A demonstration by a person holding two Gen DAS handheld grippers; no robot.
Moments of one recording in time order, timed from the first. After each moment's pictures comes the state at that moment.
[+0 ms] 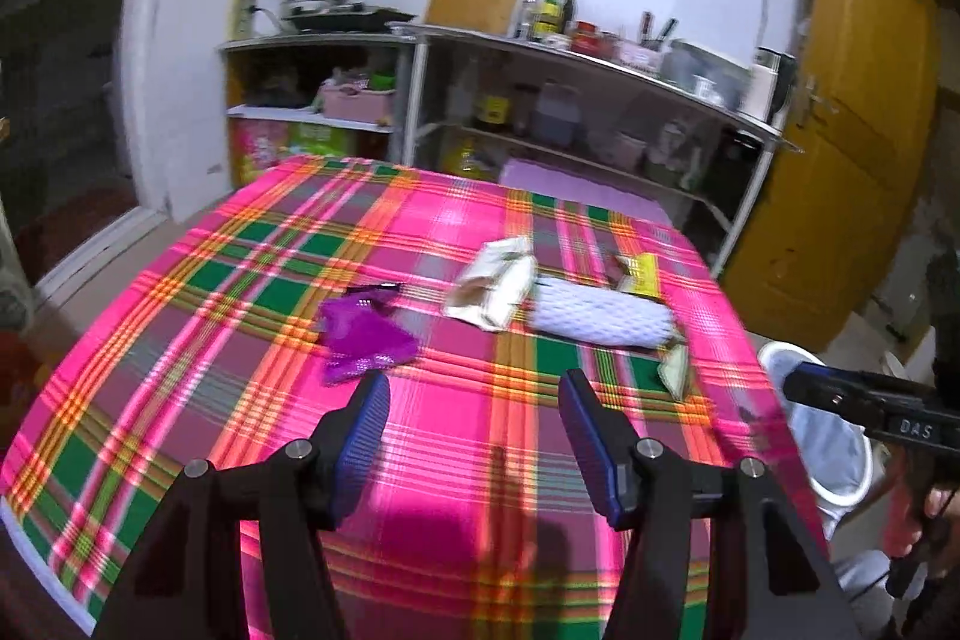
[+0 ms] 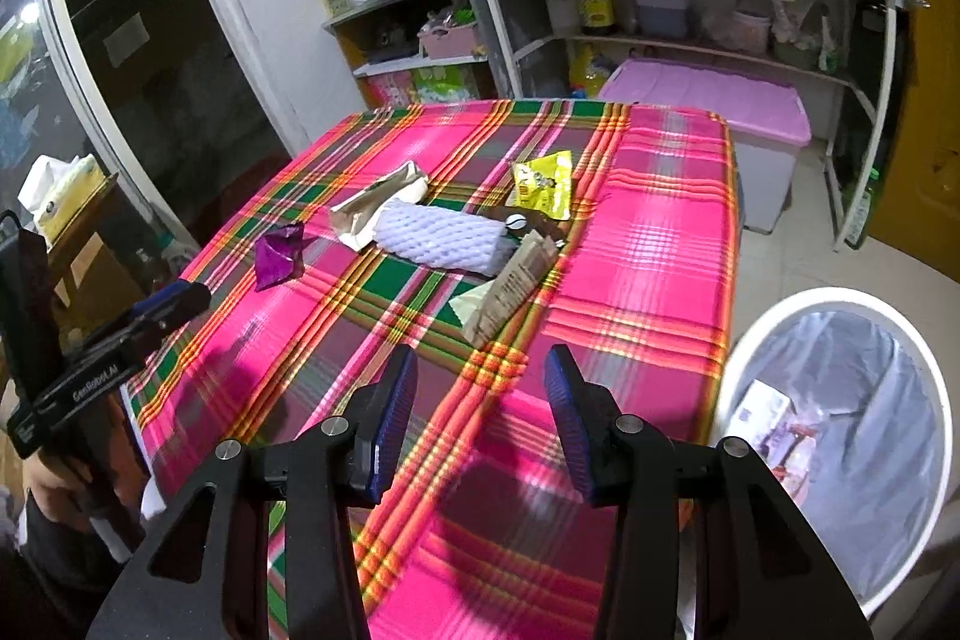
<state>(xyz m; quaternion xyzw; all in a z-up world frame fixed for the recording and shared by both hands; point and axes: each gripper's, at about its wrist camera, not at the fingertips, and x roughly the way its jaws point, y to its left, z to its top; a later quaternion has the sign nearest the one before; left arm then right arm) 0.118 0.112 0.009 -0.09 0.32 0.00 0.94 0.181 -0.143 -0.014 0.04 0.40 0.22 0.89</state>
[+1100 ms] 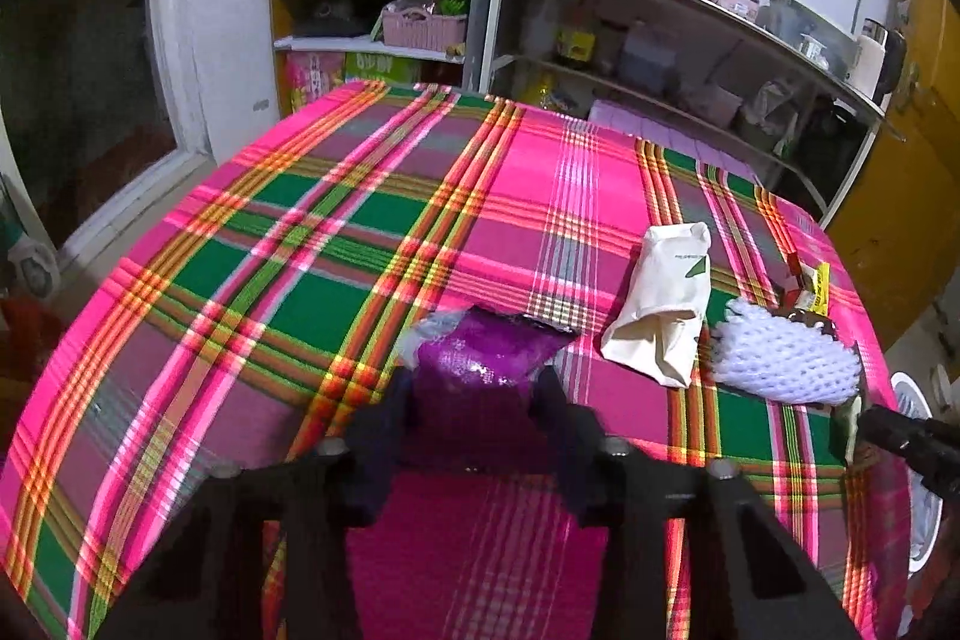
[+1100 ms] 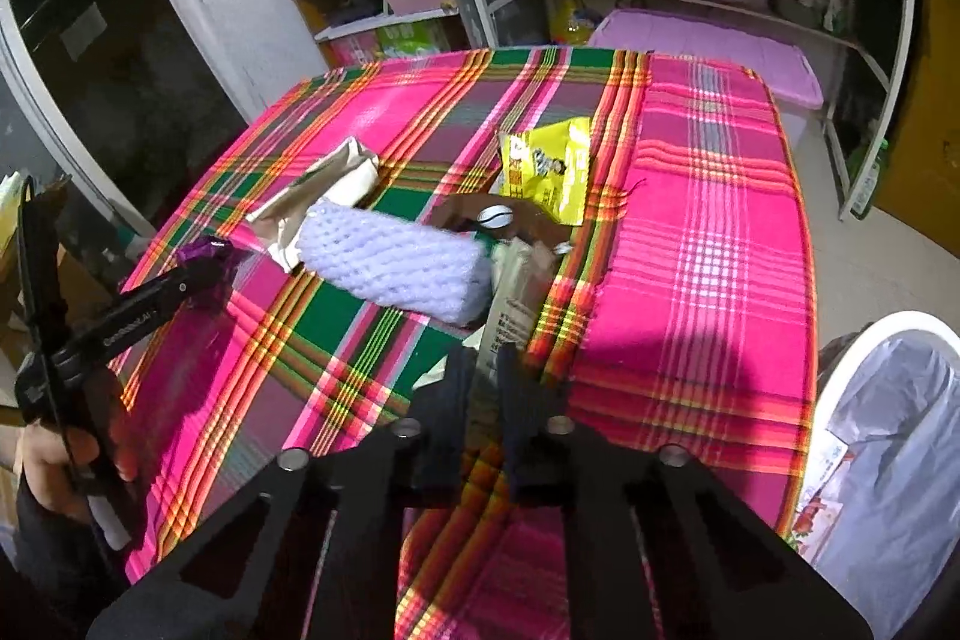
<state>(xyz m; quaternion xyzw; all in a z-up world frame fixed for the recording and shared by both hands) 0.229 0.158 -0.047 -0.09 0.40 0.06 0.91 0.248 -0.114 -0.047 0.04 0.44 0.19 0.88</state>
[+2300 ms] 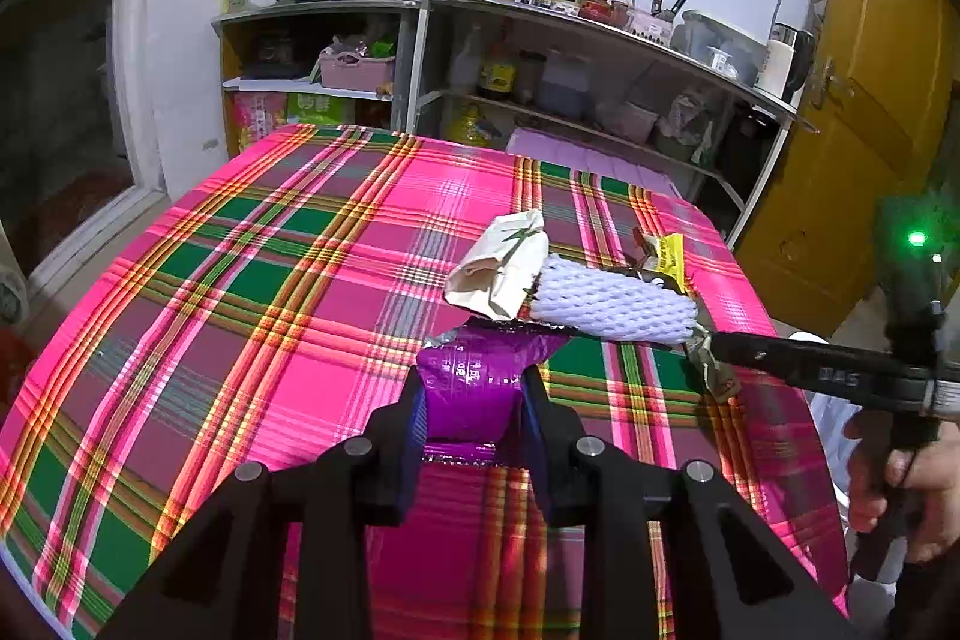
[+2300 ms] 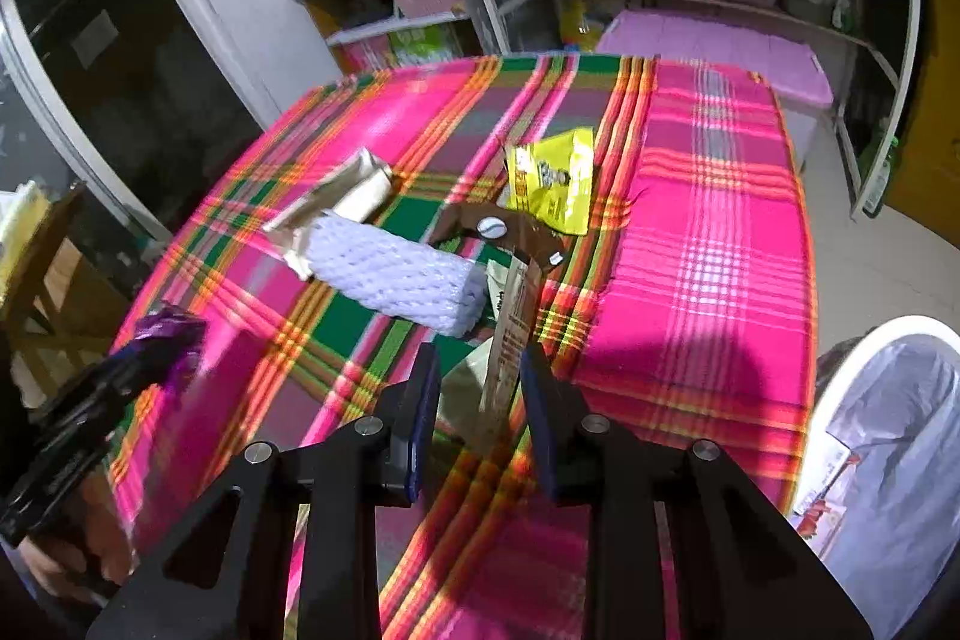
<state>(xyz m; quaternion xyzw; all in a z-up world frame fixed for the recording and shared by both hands) 0.151 0.107 -0.008 -0.09 0.36 -0.01 0.93 0.262 -0.111 -0.053 0.05 0.46 0.20 0.87</state>
